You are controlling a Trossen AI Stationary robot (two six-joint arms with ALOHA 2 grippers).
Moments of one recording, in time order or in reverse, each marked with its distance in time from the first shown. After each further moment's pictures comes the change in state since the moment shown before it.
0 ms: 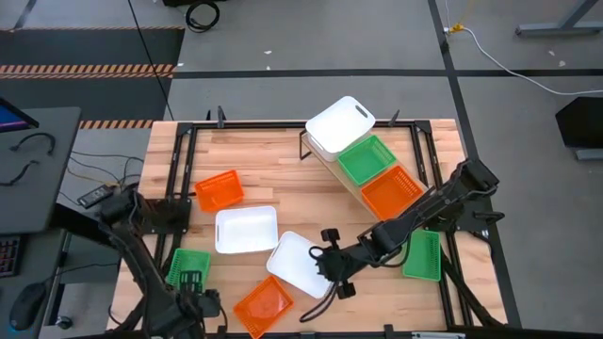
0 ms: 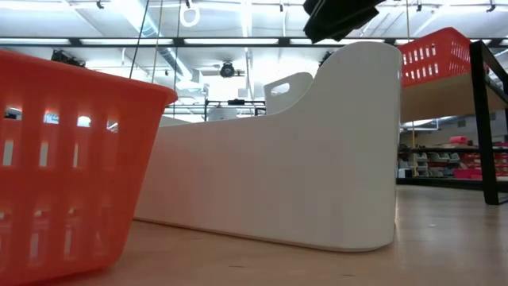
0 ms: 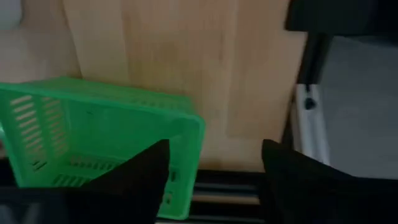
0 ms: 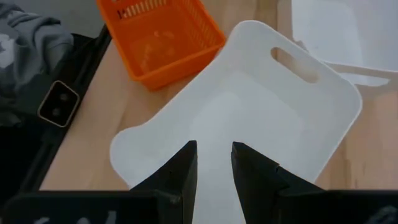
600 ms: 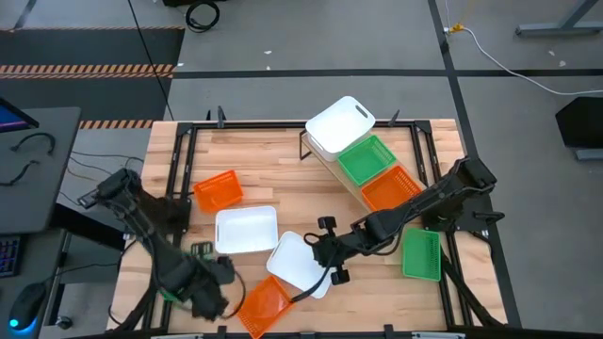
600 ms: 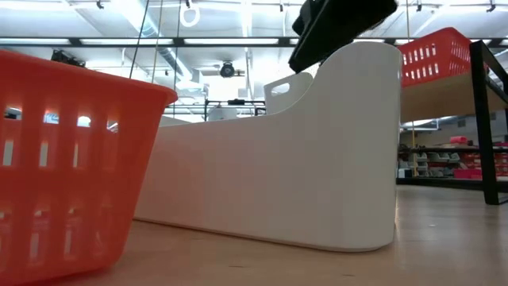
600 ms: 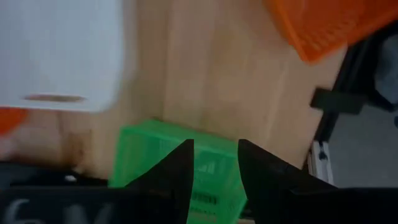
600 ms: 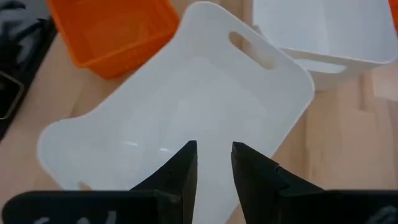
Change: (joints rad) left arm 0.222 -0.174 0.000 -0.085 -0.102 0.088; right arm -0.088 0.001 0.000 -0.046 0.000 -0.067
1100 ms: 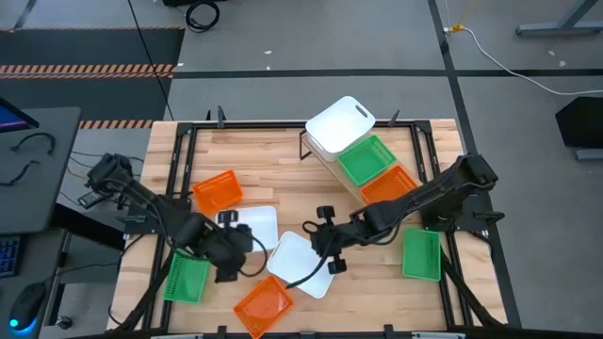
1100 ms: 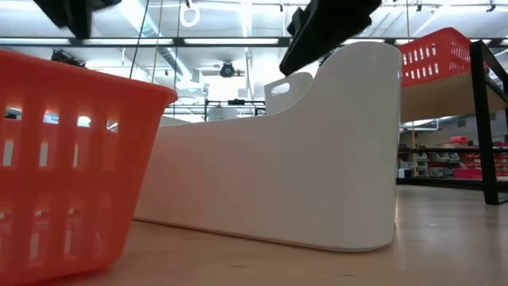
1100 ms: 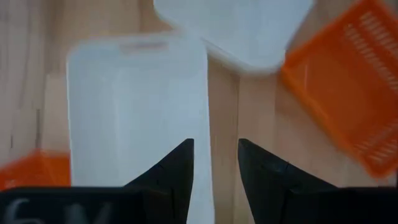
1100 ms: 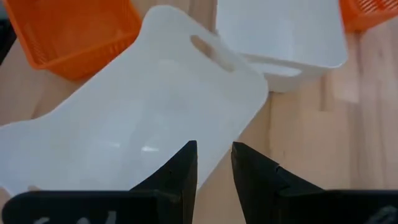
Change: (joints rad) left arm 0.253 -0.177 -0.164 0.240 -0.252 0.395; right arm -0.056 -0.023 0.000 -0.018 0.024 -0.063
